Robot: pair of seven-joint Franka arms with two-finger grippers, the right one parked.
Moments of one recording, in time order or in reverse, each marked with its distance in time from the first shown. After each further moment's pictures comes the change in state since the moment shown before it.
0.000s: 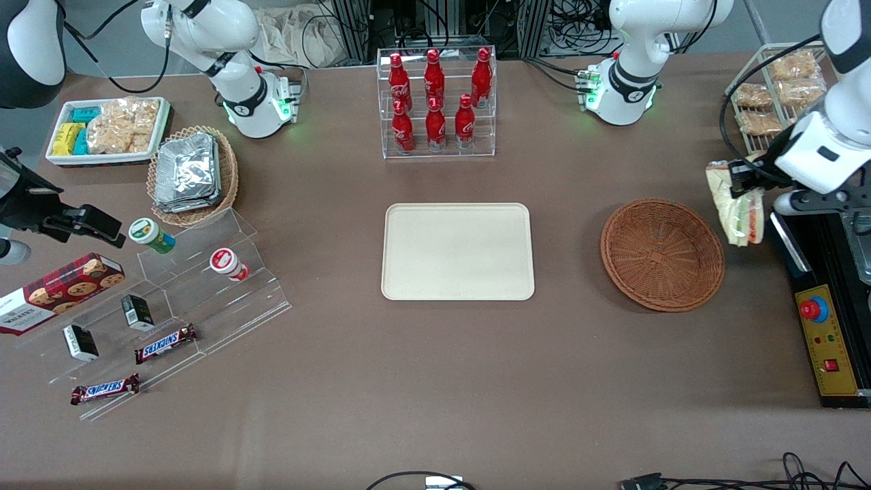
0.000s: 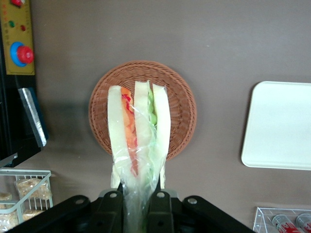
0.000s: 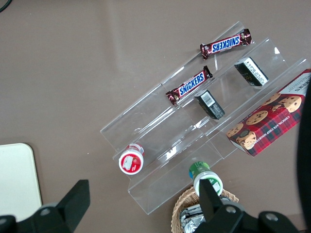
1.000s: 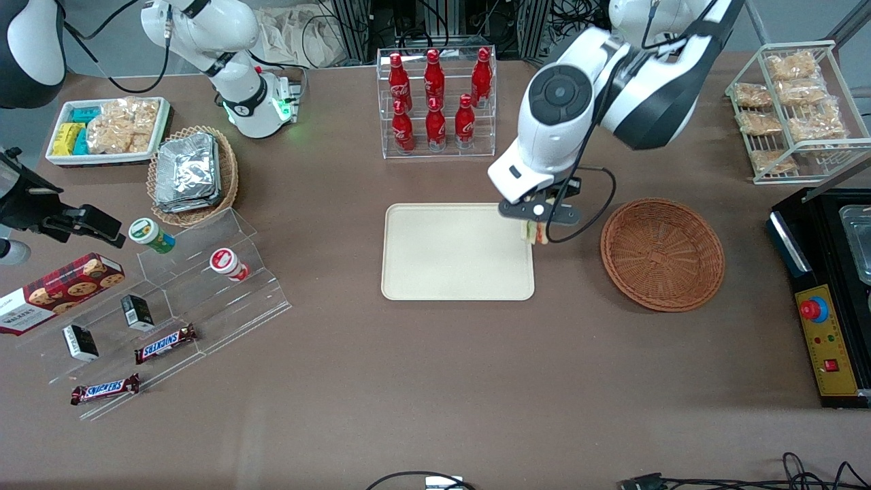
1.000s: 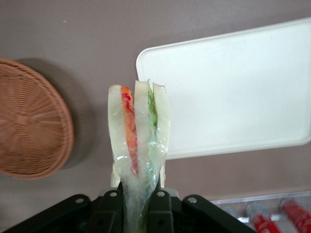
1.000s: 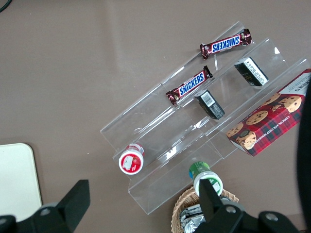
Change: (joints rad) arm -0.057 0.310 -0.543 0.024 0.101 0.173 -0.484
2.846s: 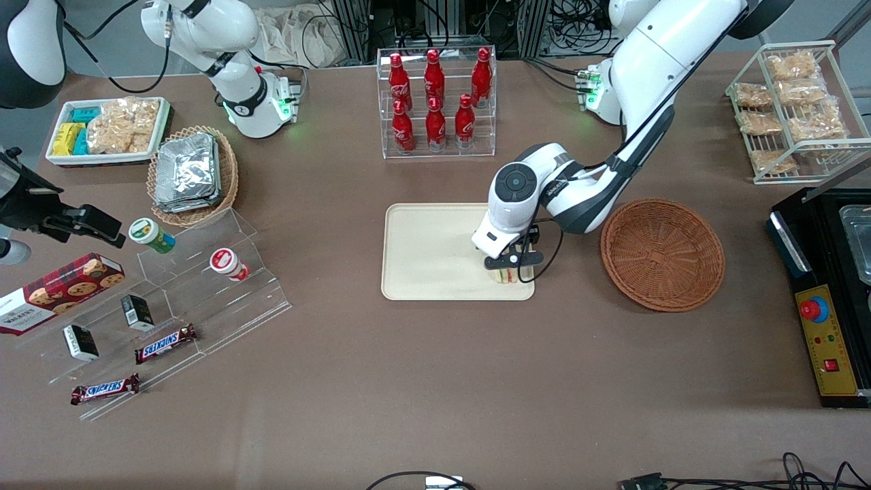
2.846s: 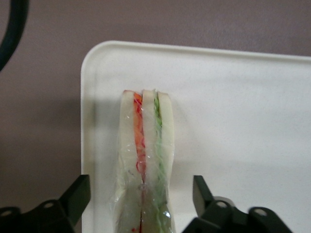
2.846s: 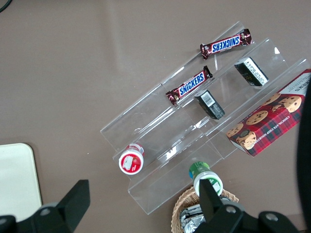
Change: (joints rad) arm -0.018 0.296 -0.001 -0.247 0.298 0.551 -0.447
